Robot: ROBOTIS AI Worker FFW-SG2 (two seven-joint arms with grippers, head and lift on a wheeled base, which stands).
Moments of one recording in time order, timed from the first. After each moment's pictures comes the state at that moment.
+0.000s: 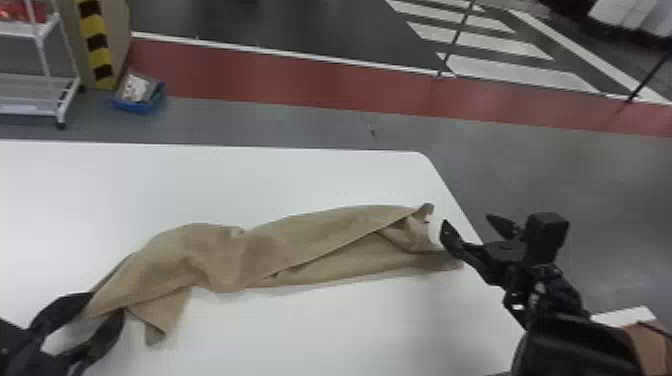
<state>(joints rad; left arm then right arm) 0.43 0.00 0.10 -1.87 -0.35 0.12 -0.53 0.06 0.00 -0.61 -1.71 0.23 0.21 0.62</state>
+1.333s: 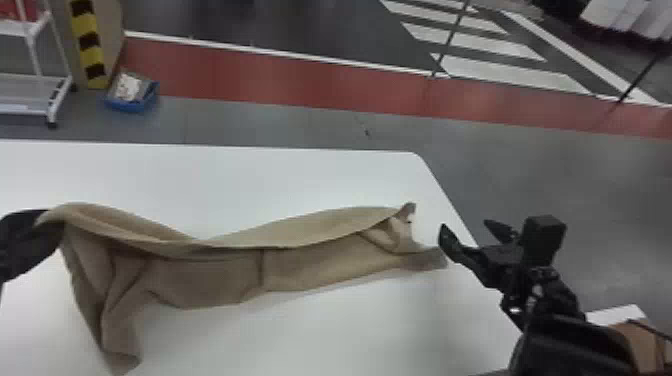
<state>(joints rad) 0.48 0.00 0.10 -2.44 -0.37 0.47 -0.63 0.06 0.00 -0.63 -1.71 0.23 0.23 0.63</state>
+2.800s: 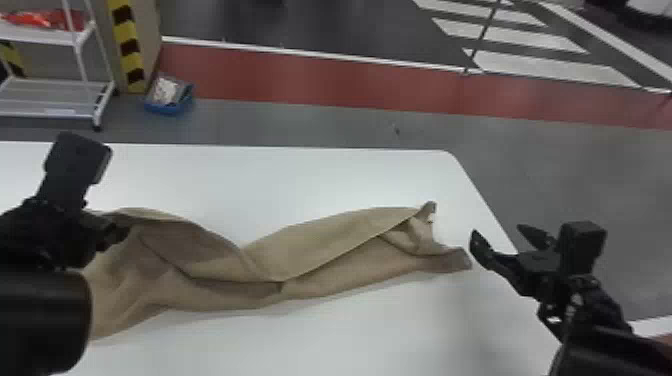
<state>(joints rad) -0.04 0.00 -0.12 -2.00 -0.67 1.08 -0.45 0.07 0.00 -0.62 -1.70 0.25 0.21 0.64</state>
